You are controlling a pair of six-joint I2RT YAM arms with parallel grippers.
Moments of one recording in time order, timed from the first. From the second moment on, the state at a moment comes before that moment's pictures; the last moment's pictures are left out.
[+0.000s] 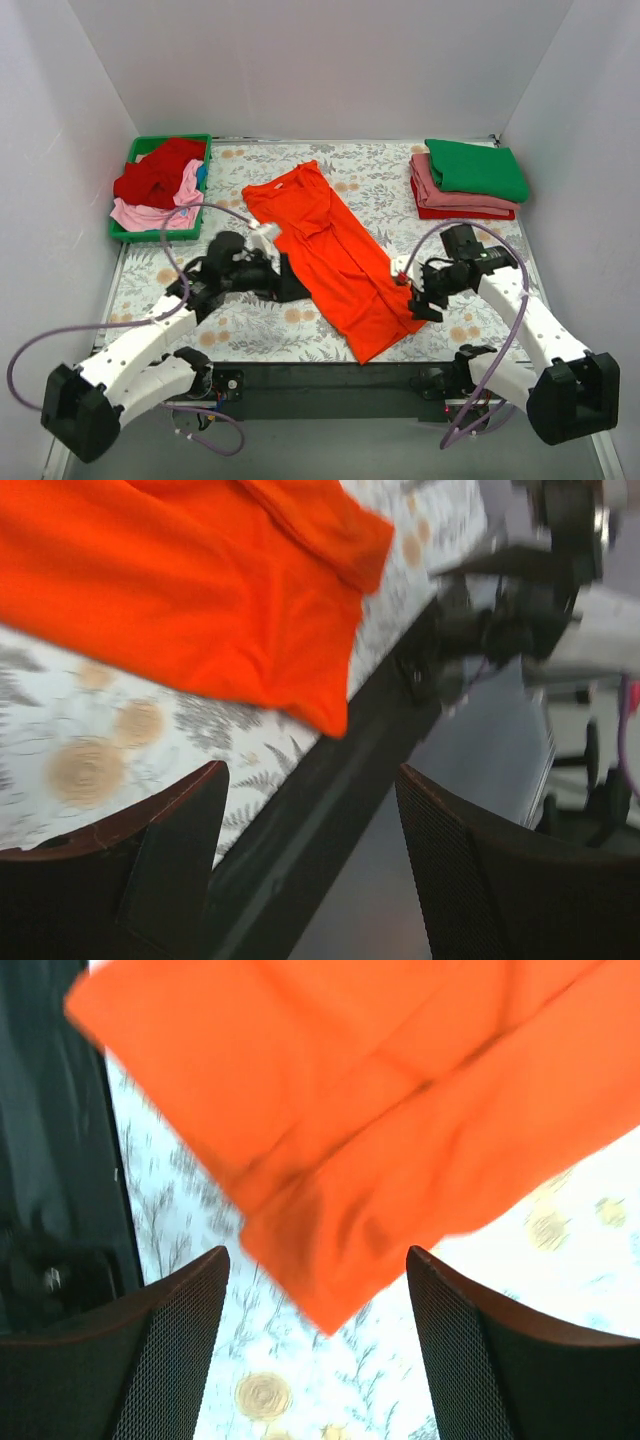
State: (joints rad) left arm -0.46 0.90 0.61 -0.28 0.61 -0.59; right arm 0.34 1.07 0.79 -0.98 -0.63 -1.09
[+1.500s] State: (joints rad) left arm -1.46 1.72 0.89 -0.01 -0.21 -0.15; right arm -0.01 1.19 0.58 -1.18 -0.75 -1.94
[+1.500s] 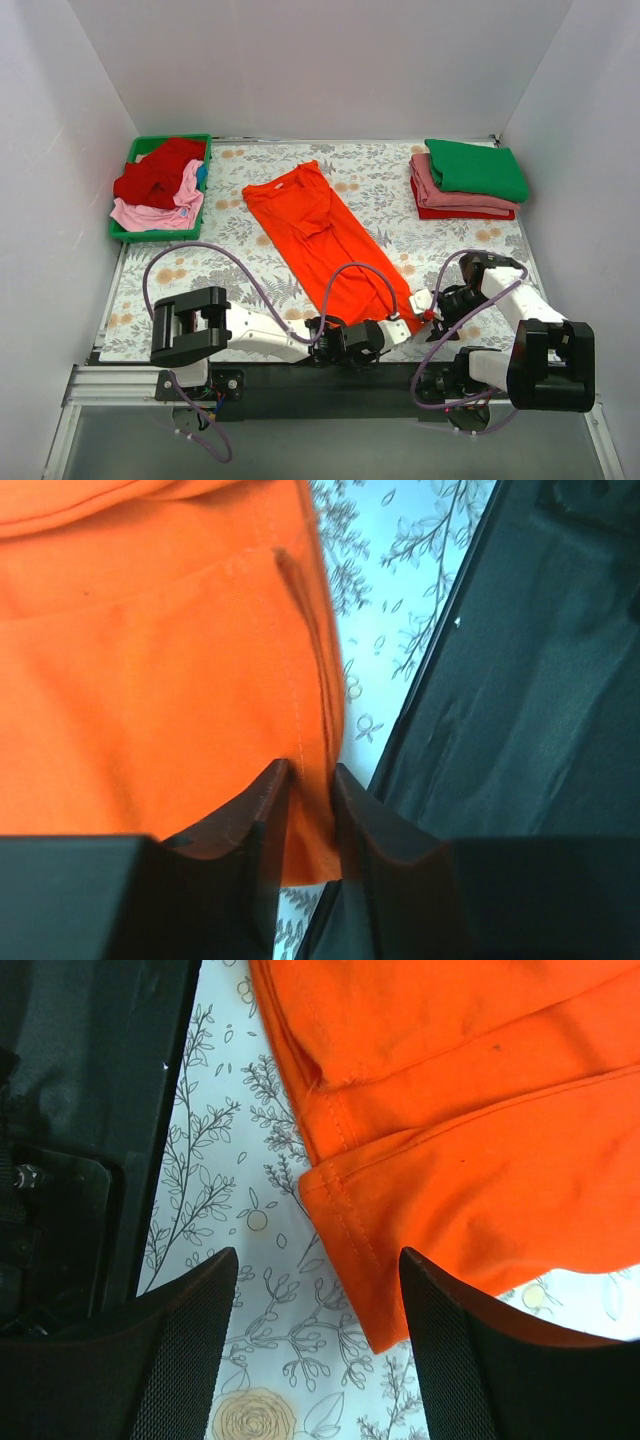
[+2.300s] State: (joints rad) left arm -1.46 1.60 0.74 0.06 -0.14 -0.19; right arm 0.15 1.11 0.45 -0.87 -0.77 -1.71
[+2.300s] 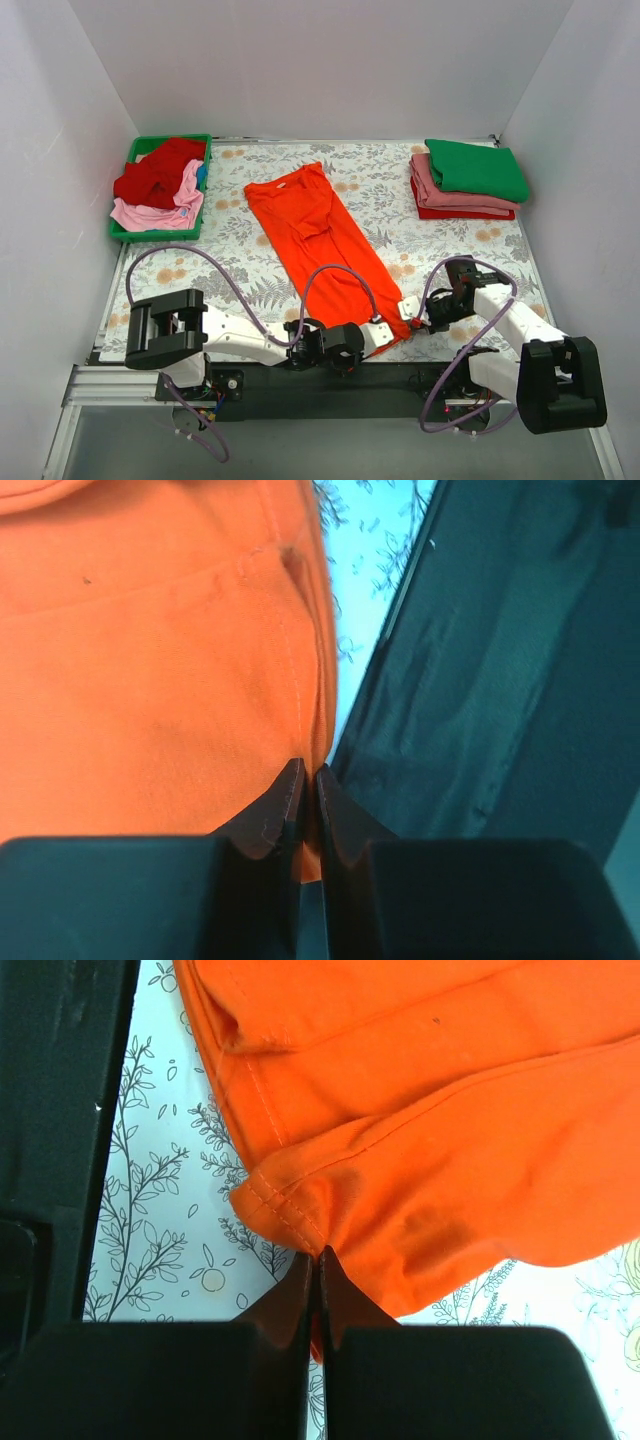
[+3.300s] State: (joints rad) left arm -0.75 1.34 0.70 -0.01 0.03 0.00; right arm 0.47 1.82 1.43 -0.75 -0.62 -1.05
